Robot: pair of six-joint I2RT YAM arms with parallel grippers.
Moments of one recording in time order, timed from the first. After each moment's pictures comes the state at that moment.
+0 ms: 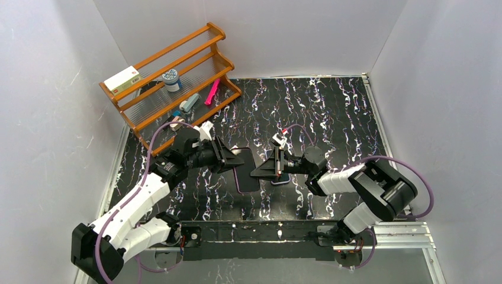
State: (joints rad) left arm -0.54 0.95 0.74 -0.33 0.49 -1.07; right arm 0.72 1.51 0.38 1.24 -0.84 1.51
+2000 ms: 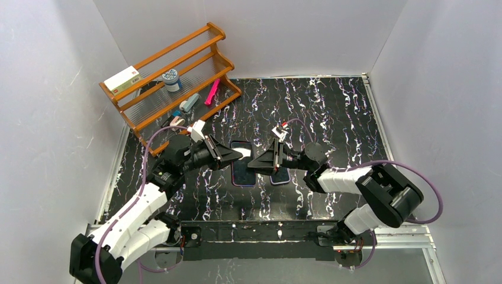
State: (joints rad) left arm -0.50 0.84 0.60 -0.04 0.51 -1.24; right arm 0.74 1.48 0.46 1.26 -0.77 1.61
